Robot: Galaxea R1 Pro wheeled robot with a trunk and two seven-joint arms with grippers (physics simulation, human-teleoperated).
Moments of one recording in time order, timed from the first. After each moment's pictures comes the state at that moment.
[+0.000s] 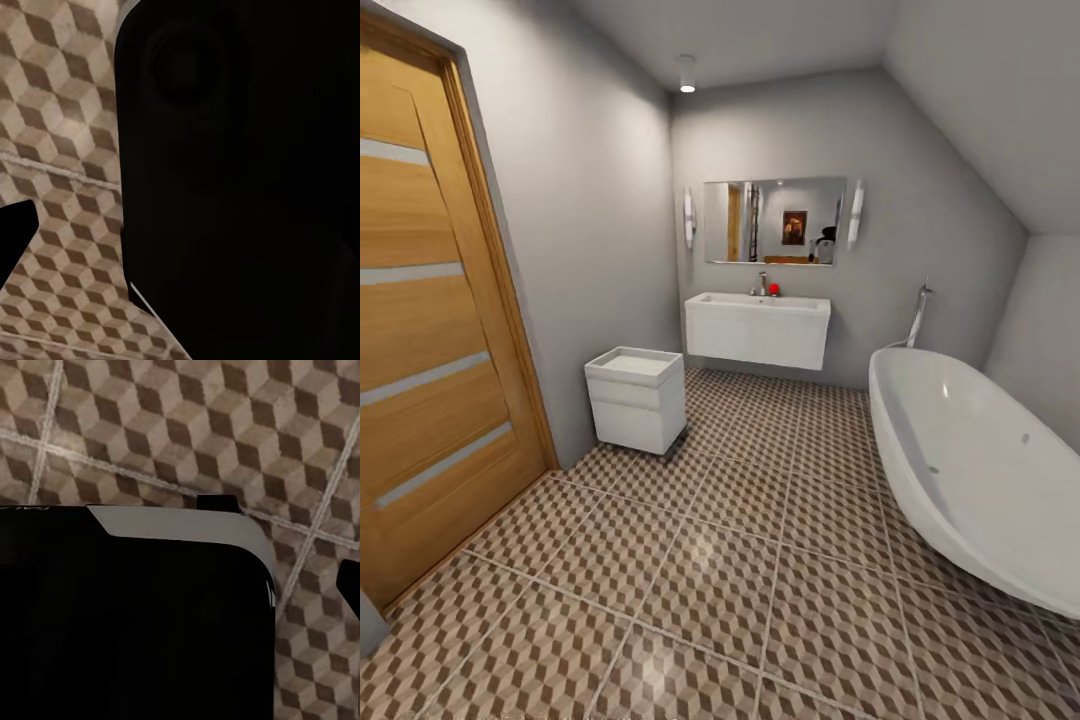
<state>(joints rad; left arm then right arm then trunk) 0.05 0.01 0.05 -0.08 -0.05 -0.01 -0.01 -0.07 0.02 -0.03 -0.05 0.02 -0.15 0.01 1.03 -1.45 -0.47</state>
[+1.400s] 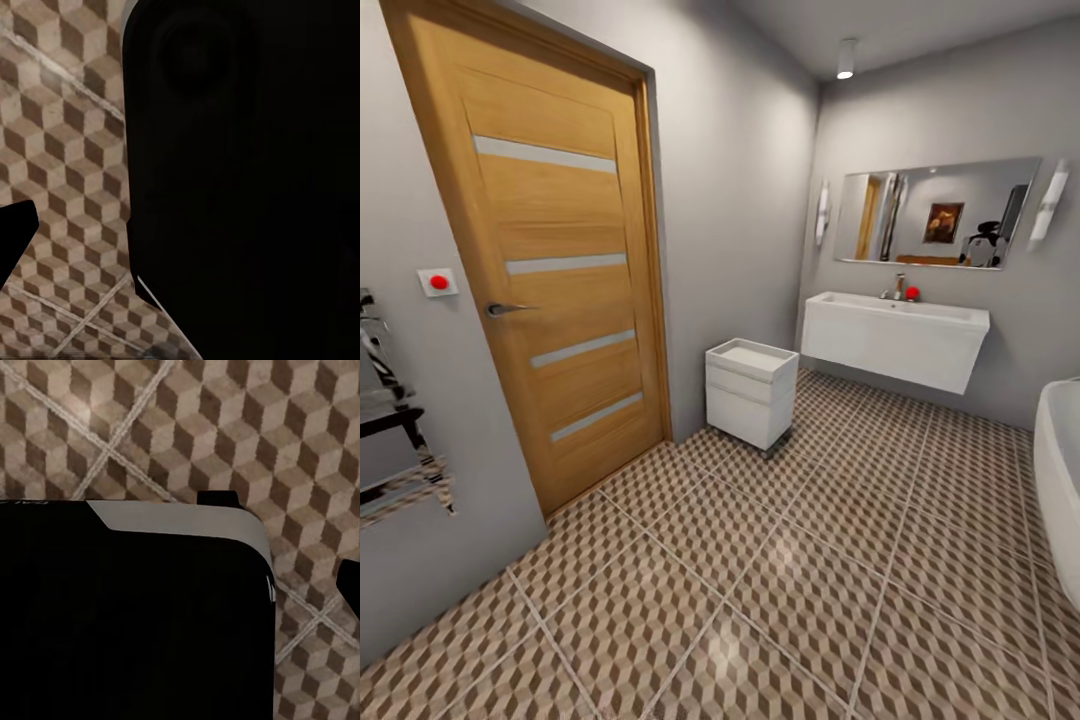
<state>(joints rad) 0.05 0.02 0.05 -0.08 -0.05 -0.01 -0.01 -0.07 0.02 -0.03 -0.05 0.02 -0.15 0.01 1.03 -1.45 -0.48</state>
